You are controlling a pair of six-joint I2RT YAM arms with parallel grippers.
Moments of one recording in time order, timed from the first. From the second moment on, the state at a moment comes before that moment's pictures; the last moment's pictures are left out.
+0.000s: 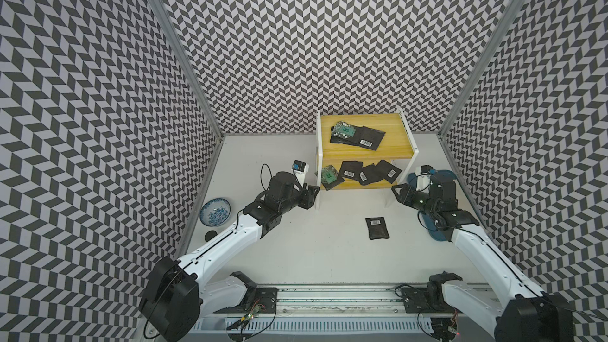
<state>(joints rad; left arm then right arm) -0.58 1.20 0.78 -0.10 0.07 -0.25 0.10 1.03 0.63 -0.21 -0.31 0.52</state>
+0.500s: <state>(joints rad) -0.58 1.26 0.82 -0.07 0.03 -0.24 0.10 1.10 0.64 -0.12 -0.36 0.55</state>
